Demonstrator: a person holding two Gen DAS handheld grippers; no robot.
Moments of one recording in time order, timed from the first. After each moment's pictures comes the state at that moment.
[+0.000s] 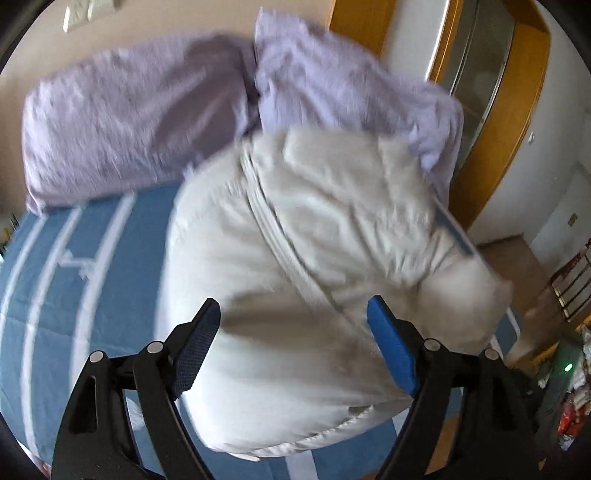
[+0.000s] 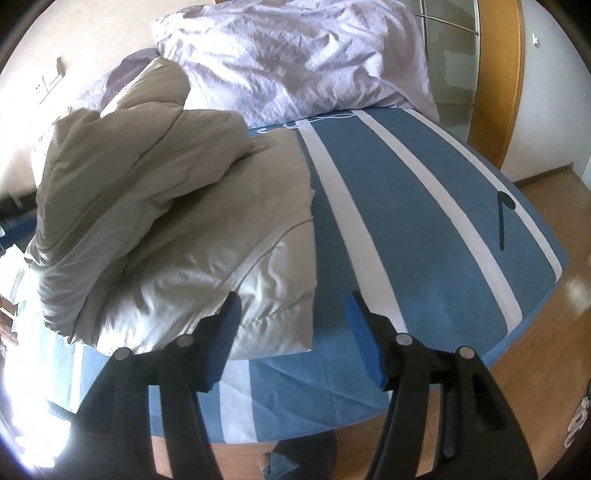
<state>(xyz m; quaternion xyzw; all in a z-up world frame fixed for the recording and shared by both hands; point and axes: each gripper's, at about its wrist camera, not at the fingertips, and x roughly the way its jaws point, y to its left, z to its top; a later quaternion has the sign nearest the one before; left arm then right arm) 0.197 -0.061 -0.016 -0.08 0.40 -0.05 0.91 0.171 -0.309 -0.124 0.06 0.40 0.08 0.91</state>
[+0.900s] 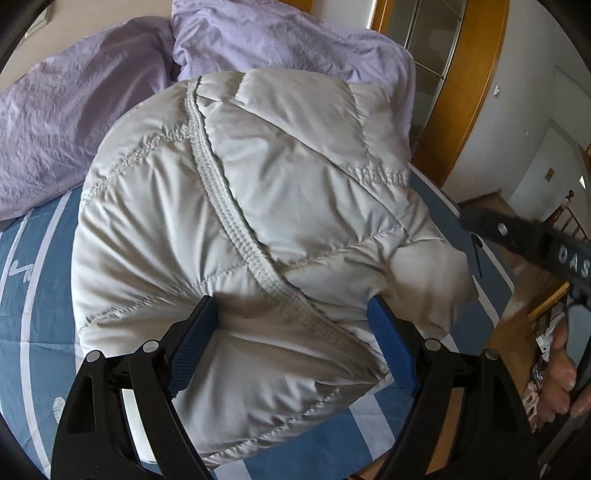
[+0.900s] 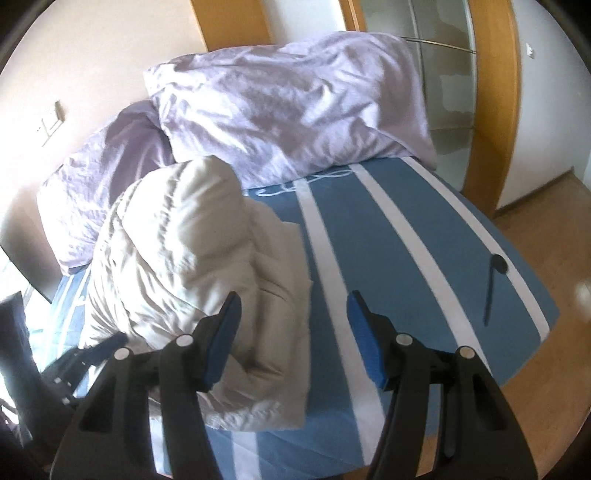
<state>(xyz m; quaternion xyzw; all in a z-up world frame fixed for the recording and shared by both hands) 0.204 -0.139 -0.053 -0.03 0.41 -0.12 0.90 0.213 -0.329 -0.056 0.08 0.35 0.09 0.93</state>
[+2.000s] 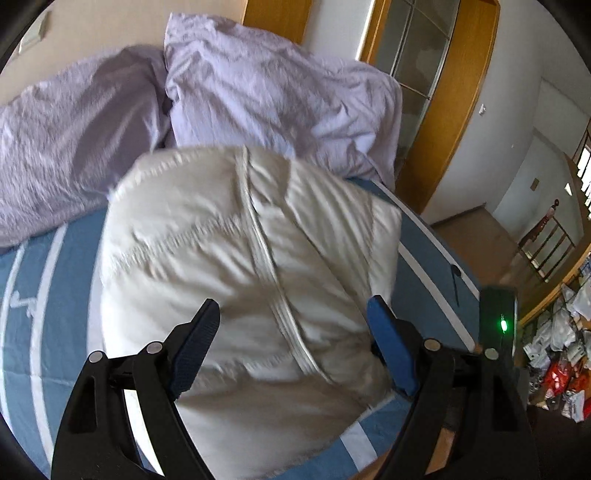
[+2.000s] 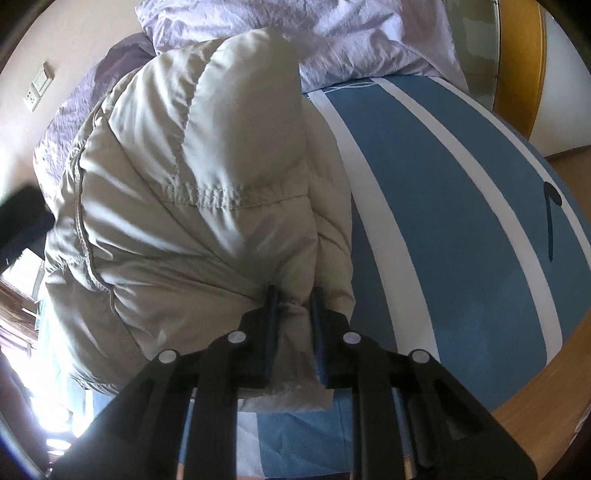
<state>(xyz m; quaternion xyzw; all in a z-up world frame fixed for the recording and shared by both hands) 0.223 -0.122 0.002 -0.04 0.38 -0.13 0.92 0.222 -0.306 -0.139 0.09 0.45 0.12 0.88</state>
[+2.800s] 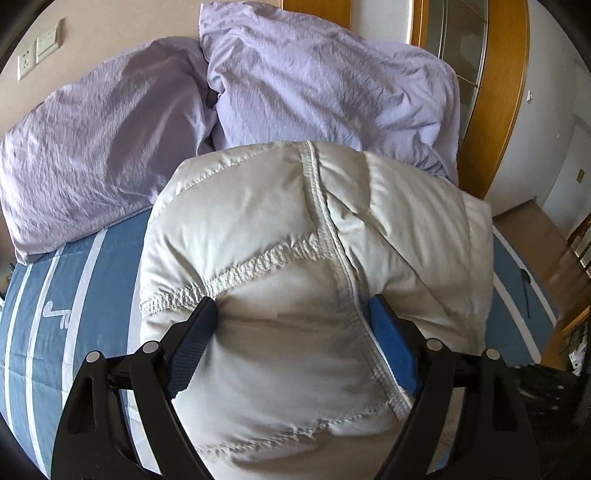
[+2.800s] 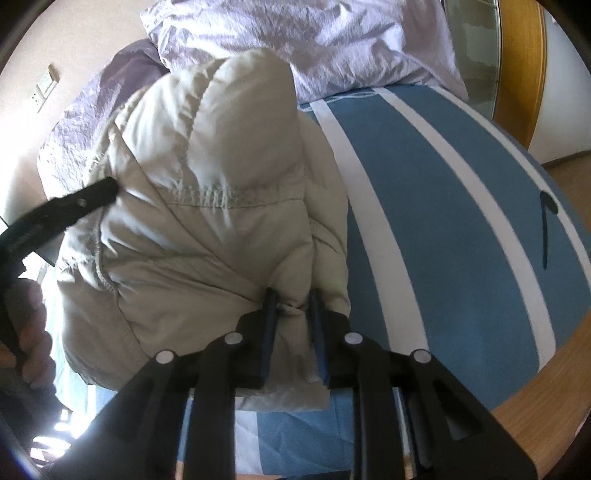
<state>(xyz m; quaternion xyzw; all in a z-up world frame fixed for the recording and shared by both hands) 0.262 -0.105 -0.029 0.00 0.39 -0.03 0.92 0.219 -0.310 -0.127 0.08 0.43 0.13 0.89</state>
